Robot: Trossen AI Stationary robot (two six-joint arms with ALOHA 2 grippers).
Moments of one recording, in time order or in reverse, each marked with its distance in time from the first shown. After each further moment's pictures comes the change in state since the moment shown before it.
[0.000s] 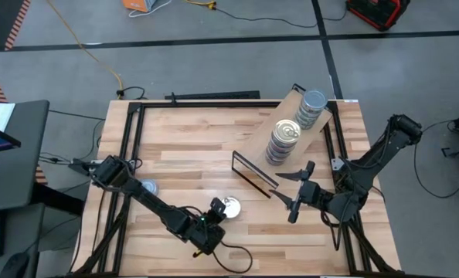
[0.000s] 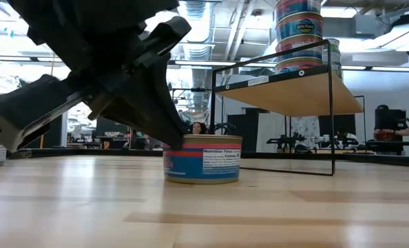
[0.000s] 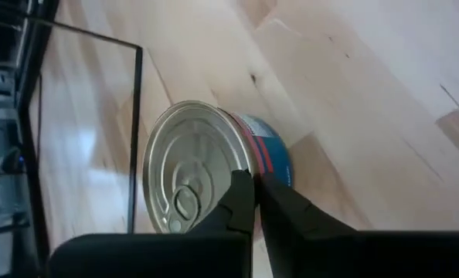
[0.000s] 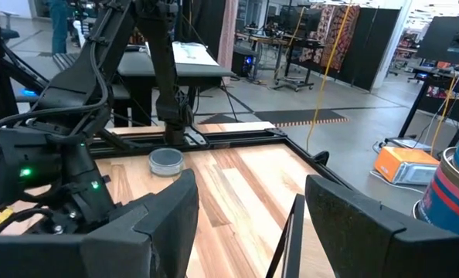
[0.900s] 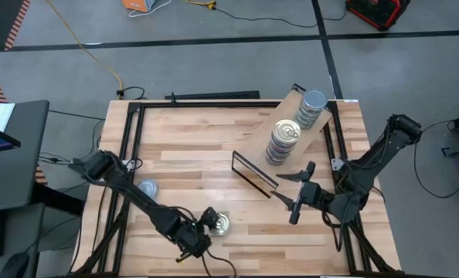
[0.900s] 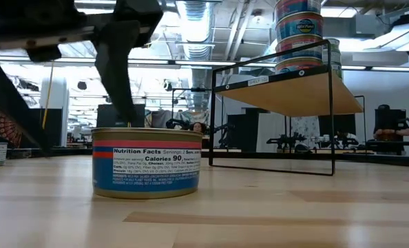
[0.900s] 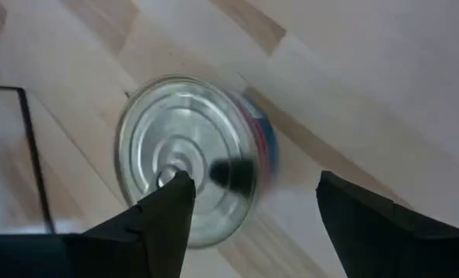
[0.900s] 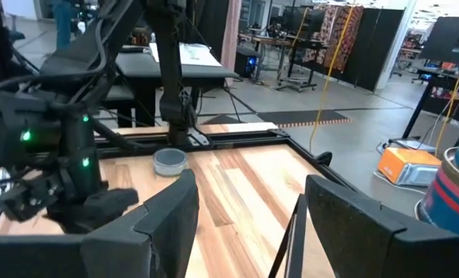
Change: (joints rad) left arm -0.053 -0.132 -0.004 -0.139 0.271 0.112; right arm 0.013 -0.003 0.000 -0.006 0.000 0.004
